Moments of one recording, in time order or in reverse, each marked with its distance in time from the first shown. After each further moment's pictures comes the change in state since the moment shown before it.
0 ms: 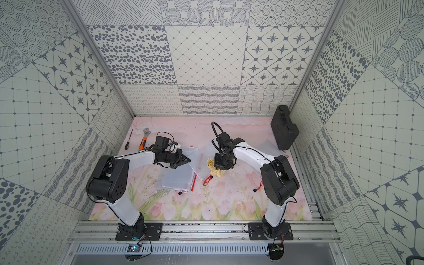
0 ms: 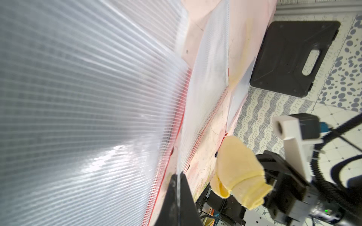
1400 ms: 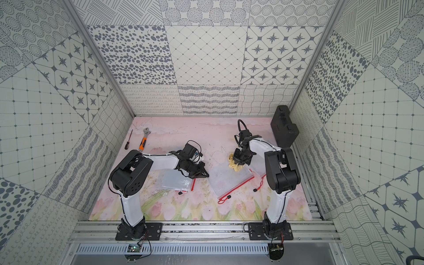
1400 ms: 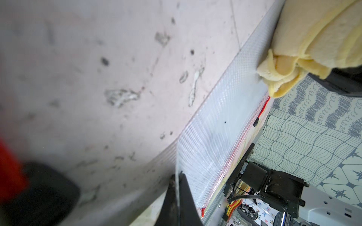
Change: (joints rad) left arm -0.322 0.180 0.085 -0.049 -0.095 0.051; right arm -0.255 0.166 -0.030 0.043 0.028 -0.034
